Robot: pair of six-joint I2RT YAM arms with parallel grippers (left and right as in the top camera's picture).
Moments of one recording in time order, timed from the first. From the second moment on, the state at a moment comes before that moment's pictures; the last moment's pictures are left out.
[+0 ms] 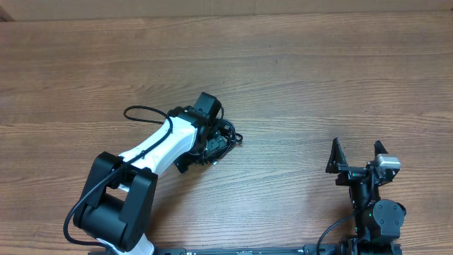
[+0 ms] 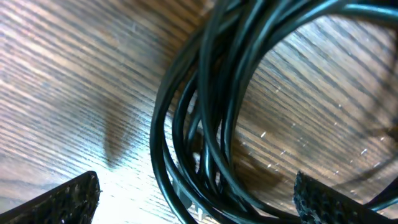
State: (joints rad) left arm -0.46 1.80 1.08 -0.80 -0.02 -1.05; right arm -0.06 0.01 0.02 -0.03 -0.02 0.12
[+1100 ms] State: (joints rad) left arm -0.46 1.80 1.04 -0.77 -0.04 -1.12; right arm -0.06 0.01 0.02 -0.03 -0.02 0.12
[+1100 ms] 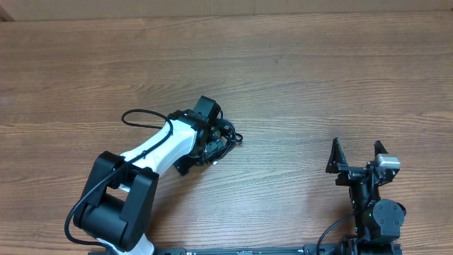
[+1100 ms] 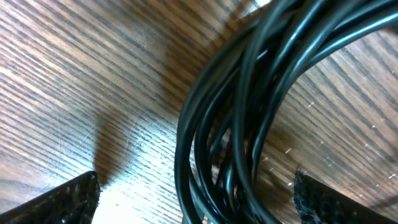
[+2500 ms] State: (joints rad) left arm -0.46 1.80 1.03 -0.52 -0.45 -0.04; right arm -0.06 0.01 0.02 -0.03 -0.02 0.12
